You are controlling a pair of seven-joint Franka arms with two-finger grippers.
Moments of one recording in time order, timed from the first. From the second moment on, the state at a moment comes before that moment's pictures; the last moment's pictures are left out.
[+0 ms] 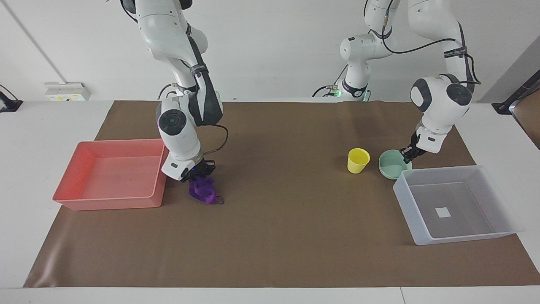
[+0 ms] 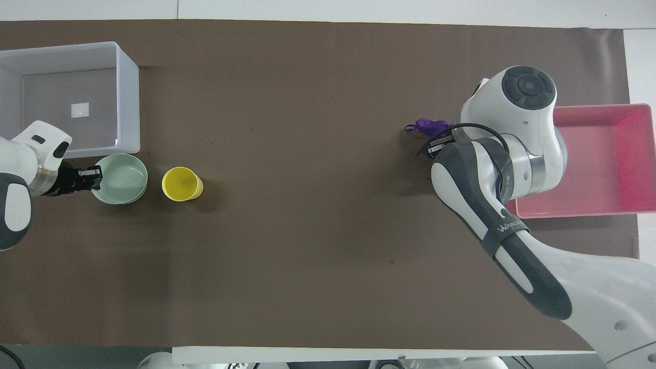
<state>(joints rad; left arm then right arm) 0.06 -0.04 -0.03 -2.27 0.04 2.19 -0.18 0.23 0.22 -0.02 -1.91 0.02 2.07 -0.05</state>
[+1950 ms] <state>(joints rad) 0.17 0.46 -0.01 -1.65 -0.09 2.30 -0.11 -0.22 0.09 -0.03 -2.16 -0.03 2.14 -0.12</state>
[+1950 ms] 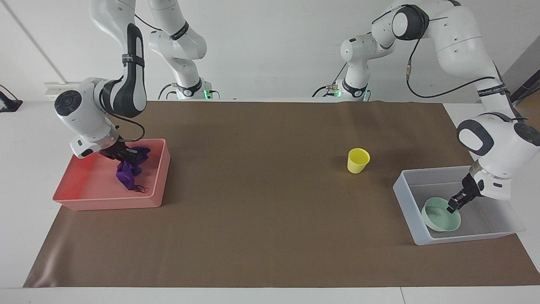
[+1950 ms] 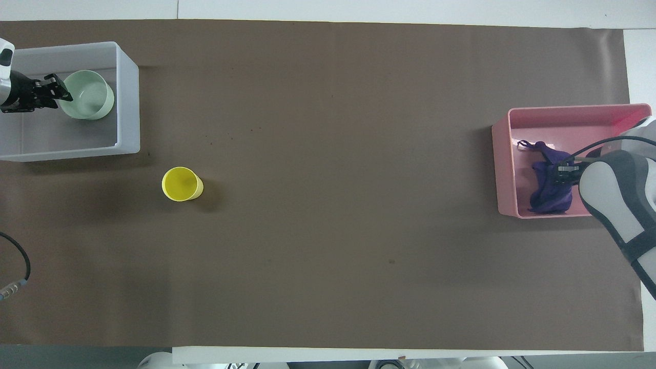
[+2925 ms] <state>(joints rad) -0.21 -0.06 -0.04 -2.17 -0.09 2.09 -0.22 -0.03 0.05 -0.01 -1.79 0.02 1.74 -0.12</state>
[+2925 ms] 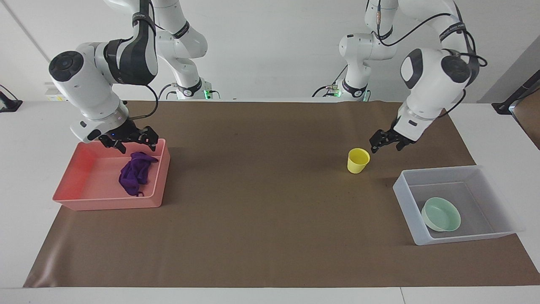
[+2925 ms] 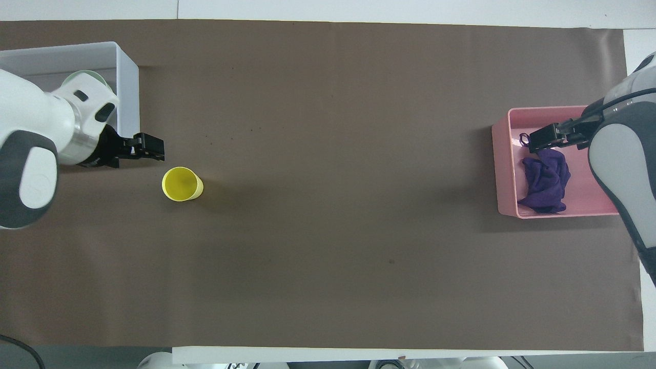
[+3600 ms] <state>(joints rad) -0.21 -0.09 -0.02 -2.36 -0.09 2.27 -0.22 -0.02 0.05 -0.01 -1.53 0.02 1.41 -0.12</state>
